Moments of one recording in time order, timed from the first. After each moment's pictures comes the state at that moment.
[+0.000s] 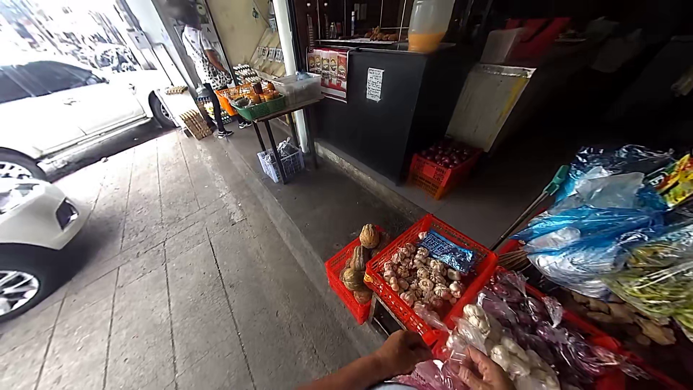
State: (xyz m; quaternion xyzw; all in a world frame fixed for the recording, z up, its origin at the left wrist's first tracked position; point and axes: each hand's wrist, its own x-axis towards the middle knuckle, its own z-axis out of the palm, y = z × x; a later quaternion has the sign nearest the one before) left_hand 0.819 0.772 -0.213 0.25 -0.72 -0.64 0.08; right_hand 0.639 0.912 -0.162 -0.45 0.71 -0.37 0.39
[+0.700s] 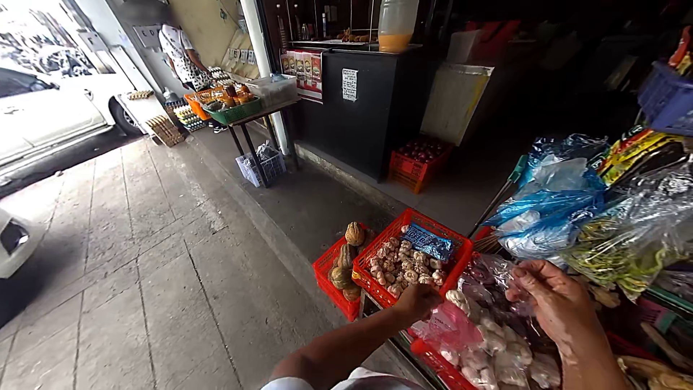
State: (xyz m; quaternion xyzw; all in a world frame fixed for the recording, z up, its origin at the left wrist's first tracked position) left_hand 0.729 0.731 -0.173 0.24 -0.69 -0.67 0.12; right_hand 0.552 0.869 -0.052 -0.40 0.64 -0.63 0.19
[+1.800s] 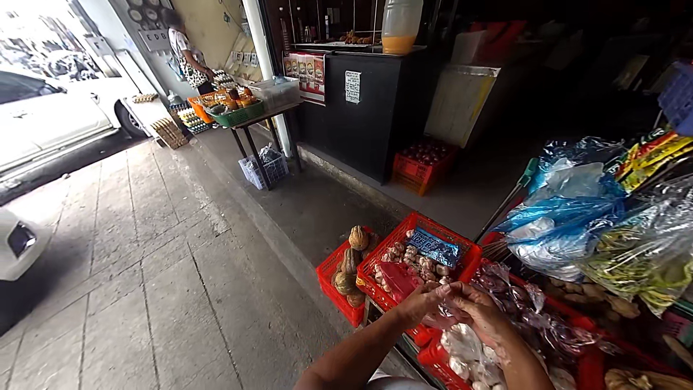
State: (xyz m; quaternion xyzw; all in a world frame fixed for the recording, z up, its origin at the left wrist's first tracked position) left_hand 0.719 0.711 -0.184 0.14 -0.54 -0.81 0.18; right_hand 0.592 0.814 -0.137 -0.33 0.61 -0.57 0.44
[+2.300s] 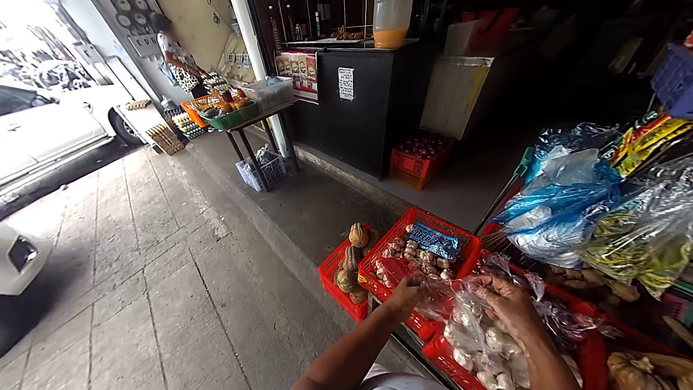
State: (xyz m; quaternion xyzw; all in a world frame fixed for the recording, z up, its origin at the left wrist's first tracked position) left_hand 0.737 0.699 -0.191 0.20 -0.50 -0.81 0.22; right_hand 0.563 0.834 -0.128 -0.36 0.76 -0.49 0.24
